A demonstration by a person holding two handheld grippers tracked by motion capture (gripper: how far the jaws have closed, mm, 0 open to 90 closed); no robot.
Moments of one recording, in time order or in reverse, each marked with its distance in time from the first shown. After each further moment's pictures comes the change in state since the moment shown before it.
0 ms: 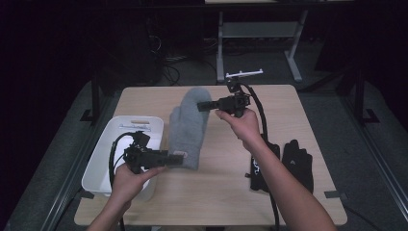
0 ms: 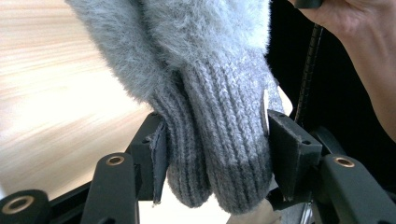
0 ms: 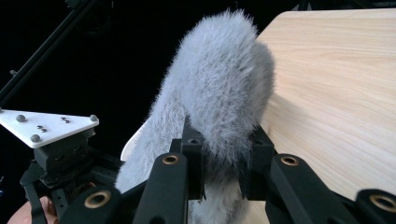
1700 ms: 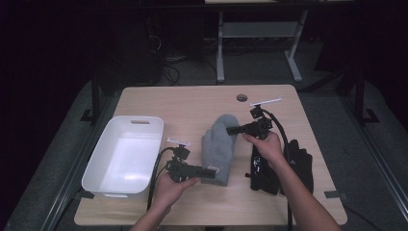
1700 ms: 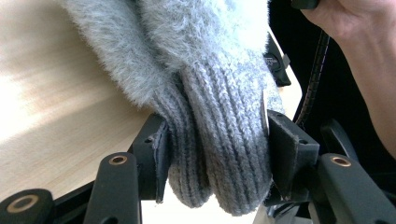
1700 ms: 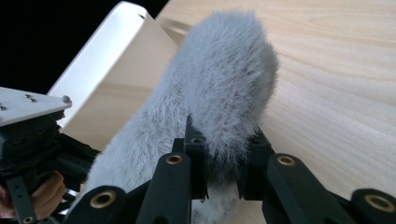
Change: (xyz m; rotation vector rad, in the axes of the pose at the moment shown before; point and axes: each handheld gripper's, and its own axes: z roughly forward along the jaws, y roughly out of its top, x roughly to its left) left arm 0.015 -0.028 0.120 0.147 -0.074 -0.105; right arm -0.100 -0.076 -0.030 0.085 -0.130 0.048
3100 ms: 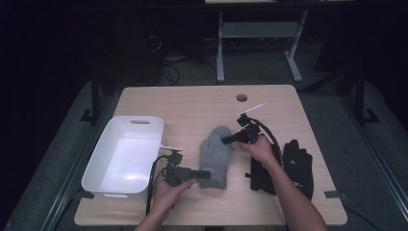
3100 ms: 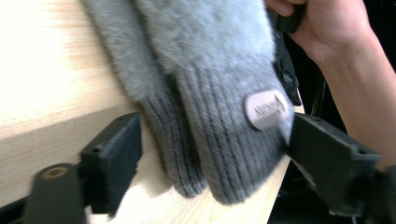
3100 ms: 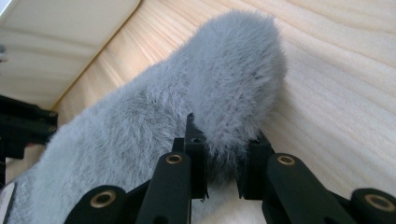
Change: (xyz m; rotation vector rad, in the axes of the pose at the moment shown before) left arm 0.038 -0.022 0.008 -0.048 -0.020 -0.210; right arm -0.032 -0.009 0.055 0.181 -0.066 -0.096
